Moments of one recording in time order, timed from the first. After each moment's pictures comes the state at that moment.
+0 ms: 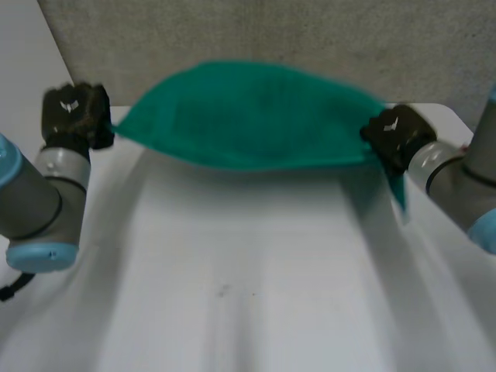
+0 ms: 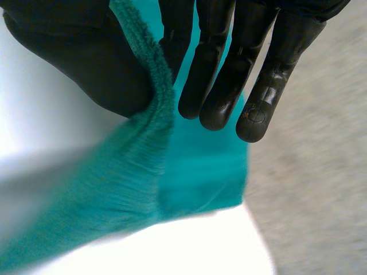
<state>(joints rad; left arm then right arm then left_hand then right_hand) 4.46 -1.92 -1.63 3.73 -1.64 3.33 1.84 -1.10 1.29 0.04 1.39 2.35 1.15 1.20 1.19 1.20 0.95 0.98 1.17 1.18 1.19 1.00</state>
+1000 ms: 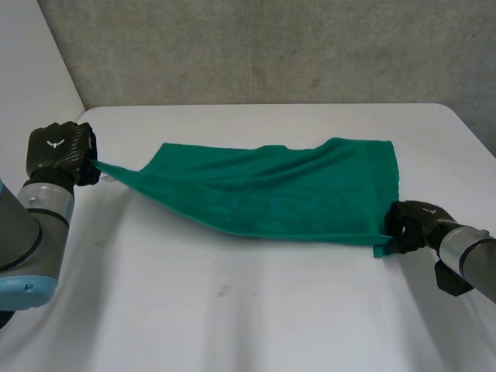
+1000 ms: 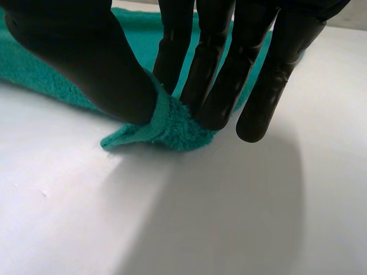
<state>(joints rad) 4.54 -1.85 -1.81 3.71 -1.61 3.32 1.62 -1.12 1.72 -0.06 1.28 3.06 1.15 1.20 1.19 1.20 0.95 0.98 1.17 1.17 1.18 0.98</state>
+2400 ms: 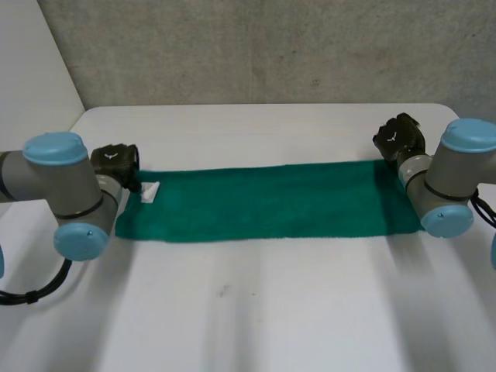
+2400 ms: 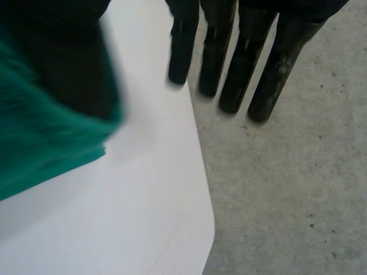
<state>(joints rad) 4.45 -2.38 -1.18 3.37 -1.66 3.30 1.76 -0.57 0.86 -0.21 1.45 2.06 0.72 0.78 0.78 0.80 0.60 0.40 0.52 0.54 0.55 0.39</state>
